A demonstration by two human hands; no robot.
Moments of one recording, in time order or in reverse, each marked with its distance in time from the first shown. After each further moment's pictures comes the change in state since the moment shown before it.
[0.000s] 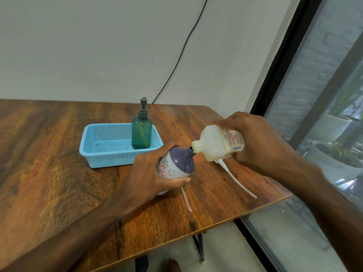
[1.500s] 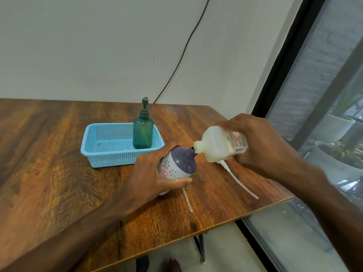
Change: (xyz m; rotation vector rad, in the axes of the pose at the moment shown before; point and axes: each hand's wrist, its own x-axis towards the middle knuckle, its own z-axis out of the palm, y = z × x) left_hand 0.000 -0.004 0.001 0.017 -0.006 -0.006; right_hand 0.001 0.009 0.006 0.060 0.001 -0.012
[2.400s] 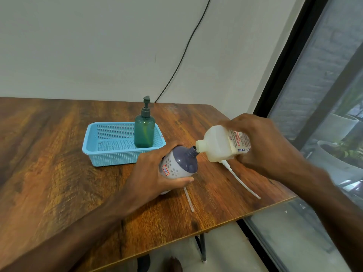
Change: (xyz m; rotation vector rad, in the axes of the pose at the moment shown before) left_hand 0.001 -0.003 0.002 0.000 -0.013 -0.021; right_hand -0.003 -0.003 -0.001 0.018 -0.003 0.015
